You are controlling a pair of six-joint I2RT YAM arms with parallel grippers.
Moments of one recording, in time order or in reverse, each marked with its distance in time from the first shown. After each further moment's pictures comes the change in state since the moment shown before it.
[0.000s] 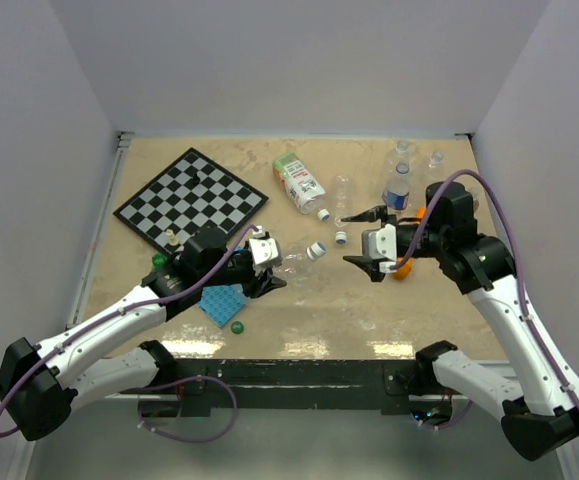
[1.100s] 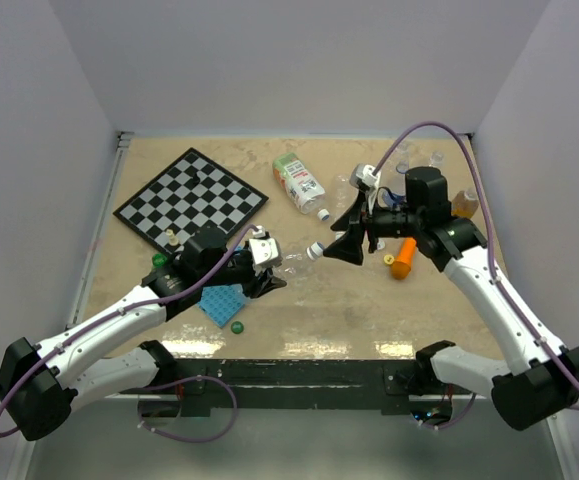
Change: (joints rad) left arm 0.000 0.000 0.000 -0.001 -0.002 0.000; right arm -0.023 0.133 -0.054 0.243 -0.008 1.033
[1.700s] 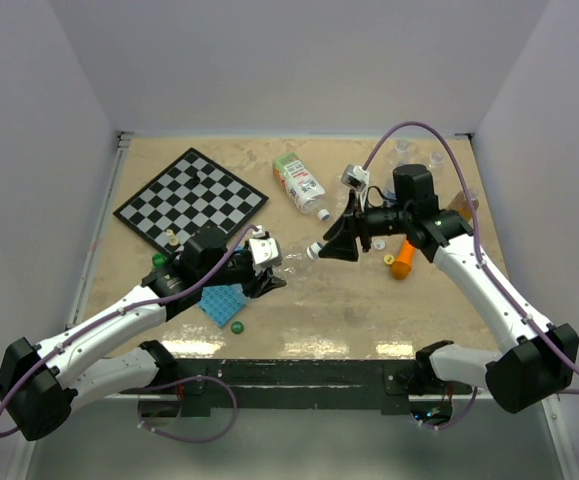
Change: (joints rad) left arm 0.000 0.000 0.000 -0.001 -0.004 0.000; right arm 0.006 0.115 0.000 0.008 -0.088 0.095
